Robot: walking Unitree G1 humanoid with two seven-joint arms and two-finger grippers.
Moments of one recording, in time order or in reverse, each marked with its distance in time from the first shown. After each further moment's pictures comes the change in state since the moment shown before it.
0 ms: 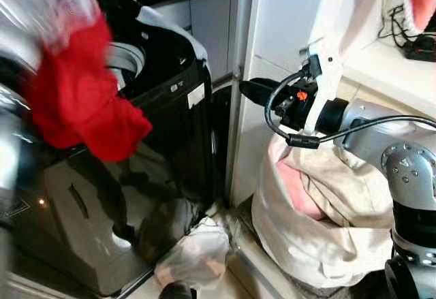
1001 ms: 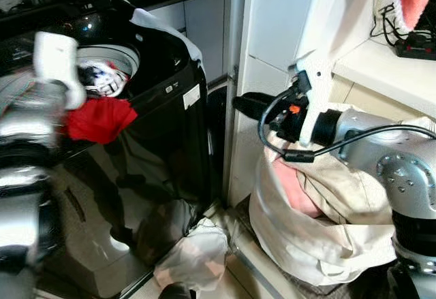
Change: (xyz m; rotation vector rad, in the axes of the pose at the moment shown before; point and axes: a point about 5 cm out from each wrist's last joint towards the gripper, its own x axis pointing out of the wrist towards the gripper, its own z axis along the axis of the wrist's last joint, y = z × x) left arm -0.050 -0.051 -0.082 -0.740 0.306 -0.331; right arm -0.002 0.005 -0.010 -0.007 0.045 0.025
